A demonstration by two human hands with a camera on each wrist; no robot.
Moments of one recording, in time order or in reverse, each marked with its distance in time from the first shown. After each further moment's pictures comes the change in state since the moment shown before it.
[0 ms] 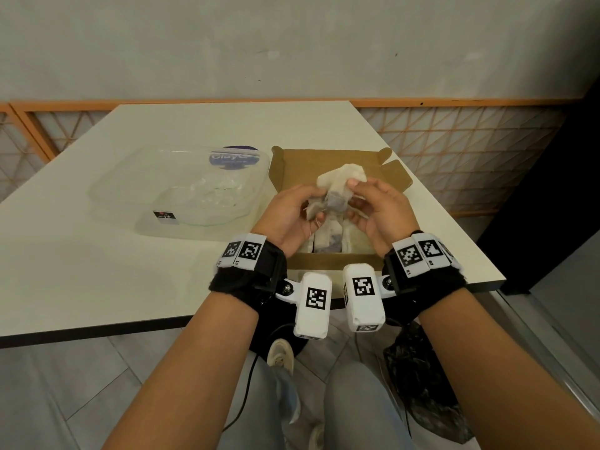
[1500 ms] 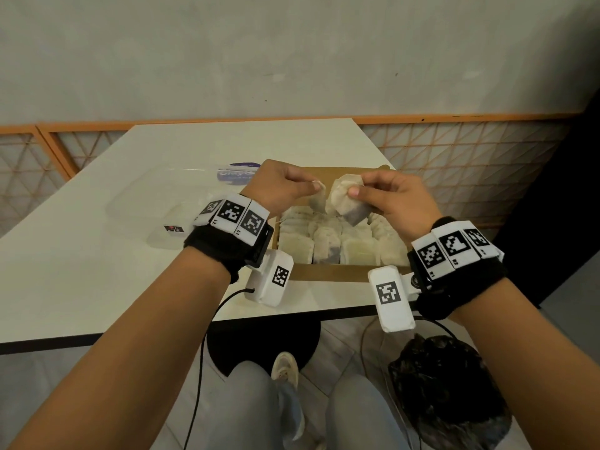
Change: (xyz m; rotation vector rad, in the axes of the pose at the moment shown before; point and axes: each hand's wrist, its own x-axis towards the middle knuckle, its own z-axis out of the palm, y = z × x) left_hand -0.004 0.063 0.012 0.956 0.148 0.264; right_hand -0.004 -0.048 -0.006 -0.467 -0.166 -0.166
